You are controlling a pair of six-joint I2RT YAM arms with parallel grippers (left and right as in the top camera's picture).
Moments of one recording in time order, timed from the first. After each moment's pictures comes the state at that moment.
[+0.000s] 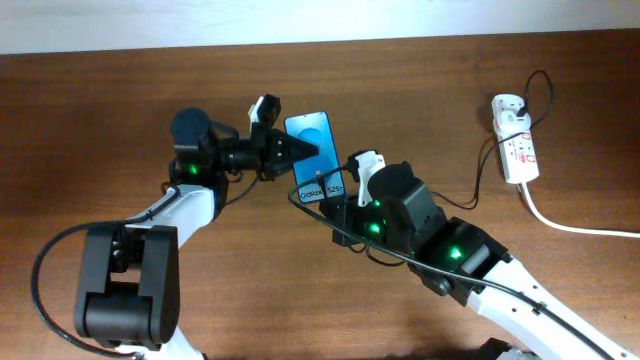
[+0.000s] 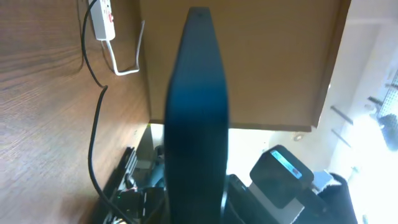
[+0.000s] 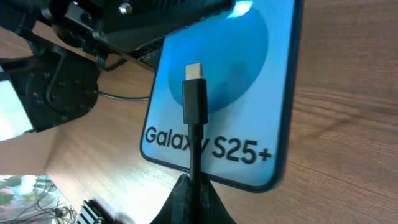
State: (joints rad) left arm -0.13 1.84 0.95 0.92 1.48 -1.53; right arm 0.70 1.20 0.97 -0.43 -0.19 0.66
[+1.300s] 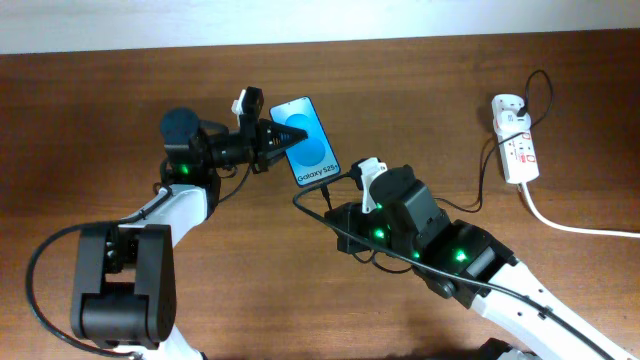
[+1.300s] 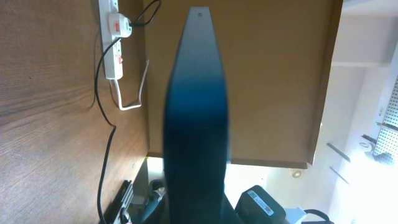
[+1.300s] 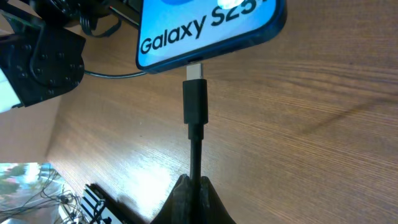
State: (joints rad) left arm -0.09 1.84 0.95 0.92 1.35 -1.56; right arm 0.70 1.18 0.98 -0.51 -0.23 0.67
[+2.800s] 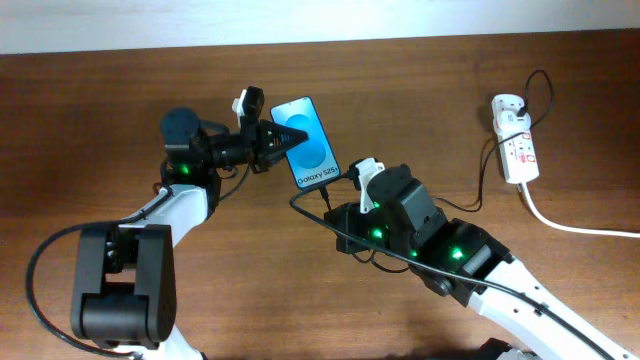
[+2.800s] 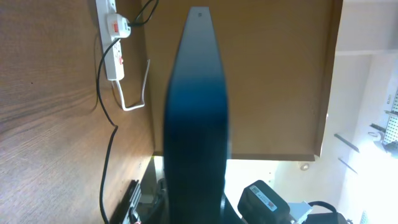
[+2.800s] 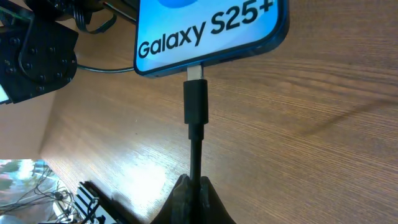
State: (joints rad) left arm -0.09 1.84 0.95 0.92 1.36 -1.51; right arm 0.70 1.19 0.98 -0.51 -0.23 0.65
